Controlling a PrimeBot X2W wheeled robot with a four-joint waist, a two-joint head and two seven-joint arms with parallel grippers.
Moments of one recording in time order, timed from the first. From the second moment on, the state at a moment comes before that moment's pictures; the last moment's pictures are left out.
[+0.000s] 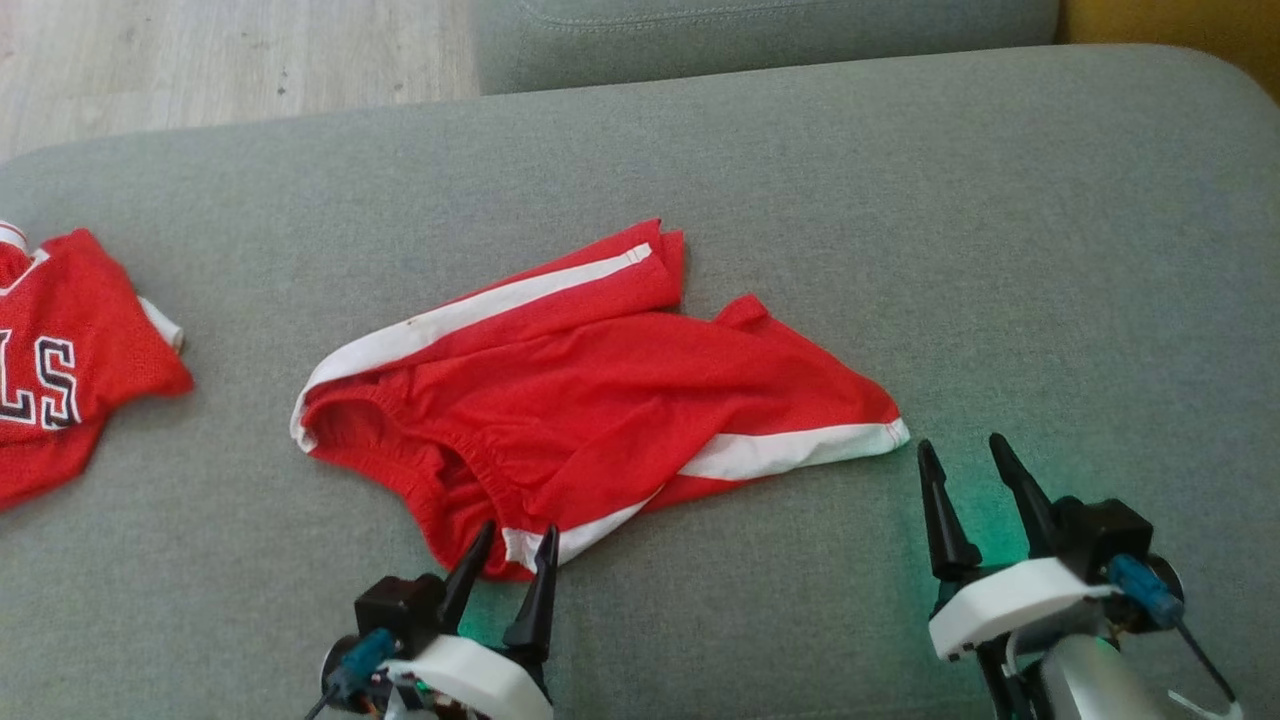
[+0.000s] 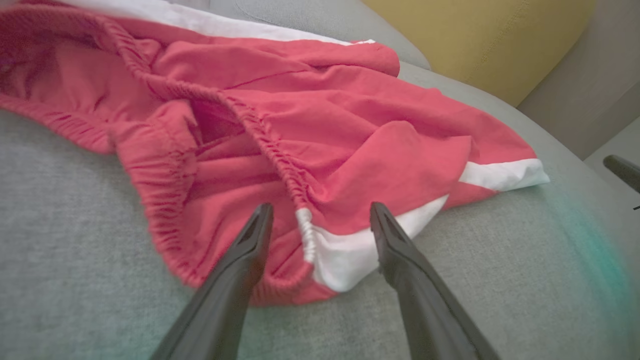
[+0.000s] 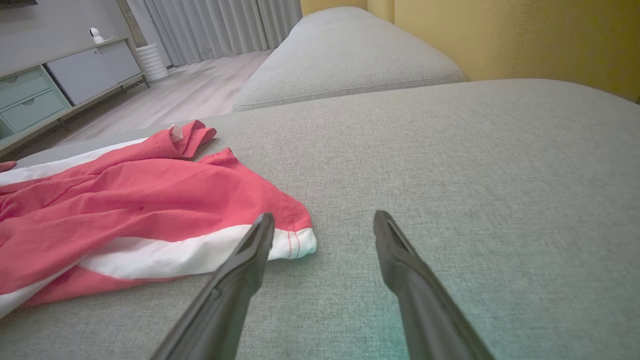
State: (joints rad) left arm -0.17 0.05 -0.46 0.65 -0.47 -0.13 -0.25; right arm -0.11 -0.05 0.09 0.50 0.15 0.13 -0.26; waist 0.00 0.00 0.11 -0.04
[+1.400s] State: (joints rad) left arm -0.19 0.05 -0.48 0.55 -0.43 -0.13 -0.26; right arm -0.26 -0.05 0.15 0.77 0.43 0.13 -0.26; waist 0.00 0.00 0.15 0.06
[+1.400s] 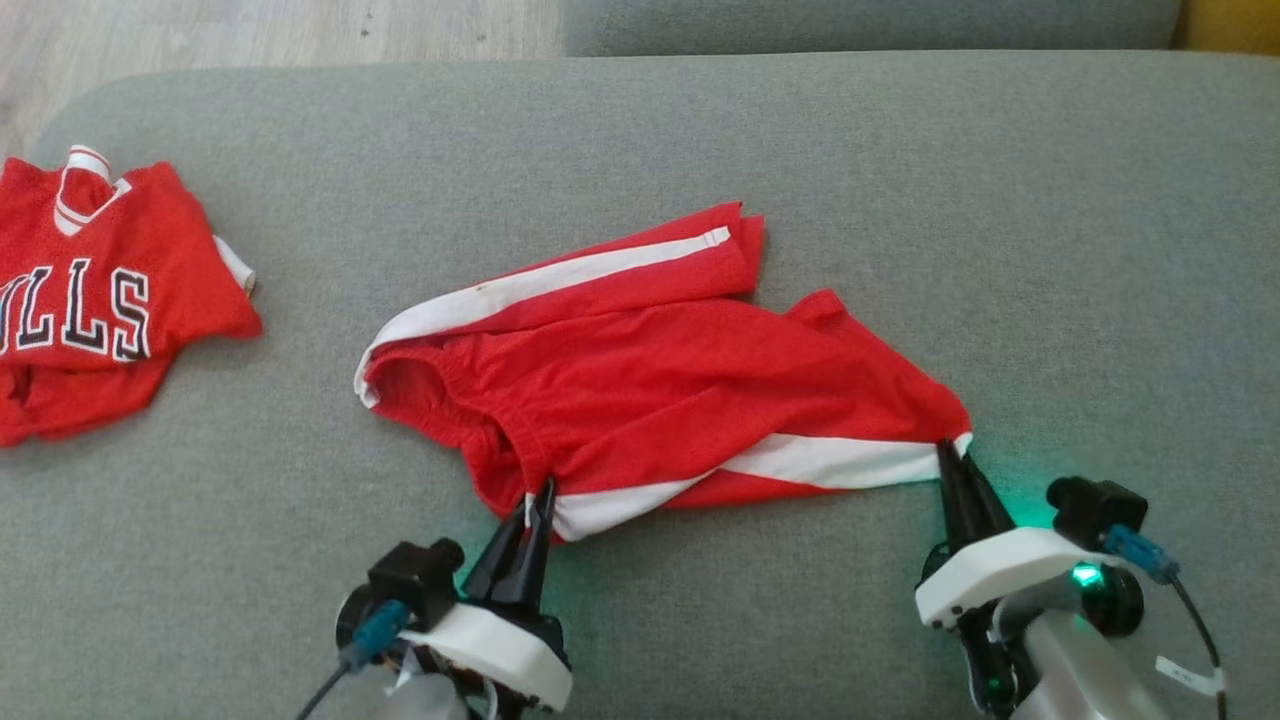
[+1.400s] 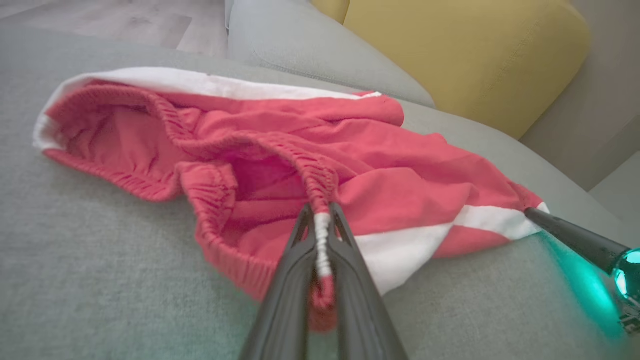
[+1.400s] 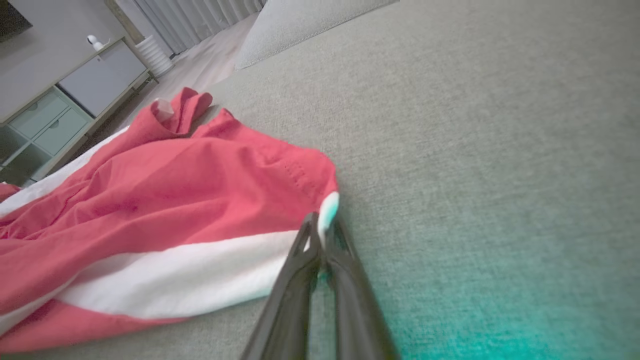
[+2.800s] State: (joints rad) left arm -0.99 0.25 -0.52 0.37 -0.88 -0.10 -0.03; right arm -0.99 -0.11 0.00 0.45 0.60 0.13 -0.10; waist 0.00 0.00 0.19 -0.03
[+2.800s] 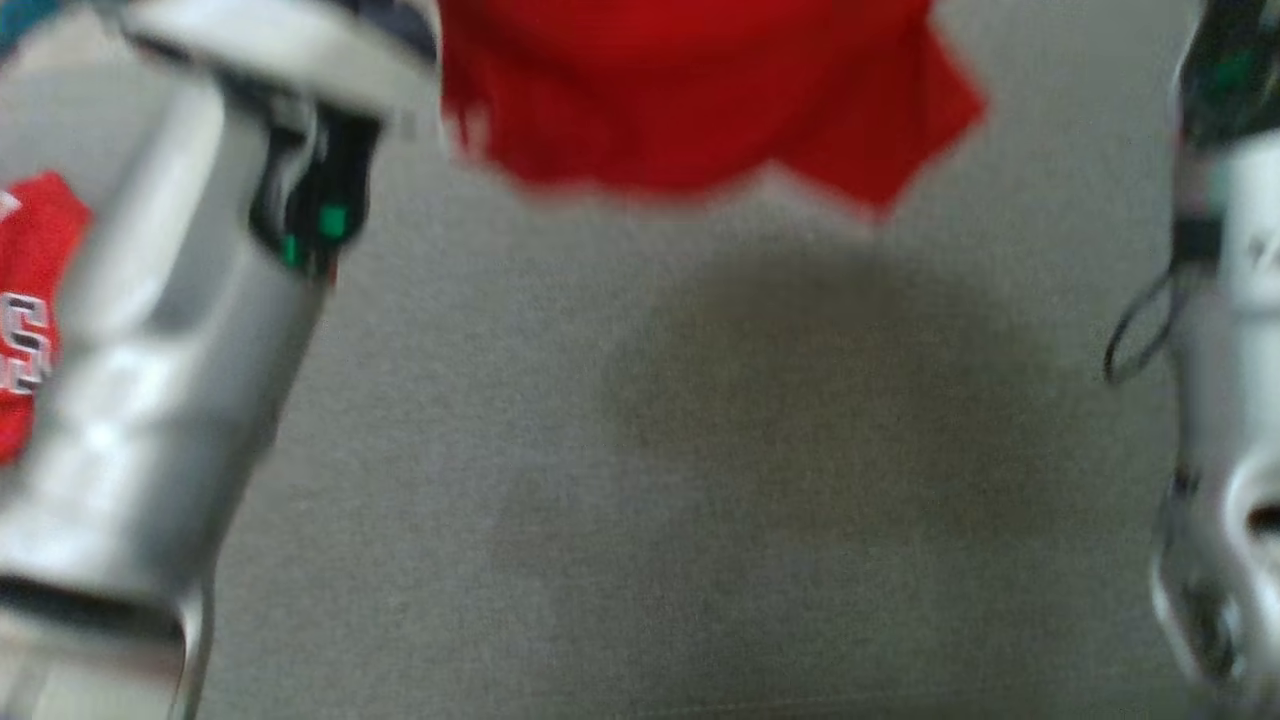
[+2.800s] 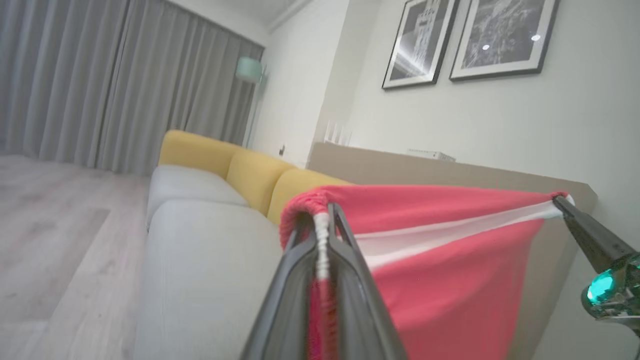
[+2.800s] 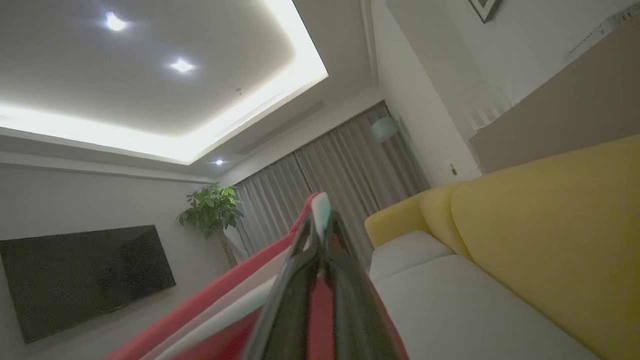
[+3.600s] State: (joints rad) left arm -0.46 0.13 -0.63 0.66 -1.13 -0.13 -0.26; right arm -0.32 -0.11 0.24 0.56 0.83 0.13 -0.25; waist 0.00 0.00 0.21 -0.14
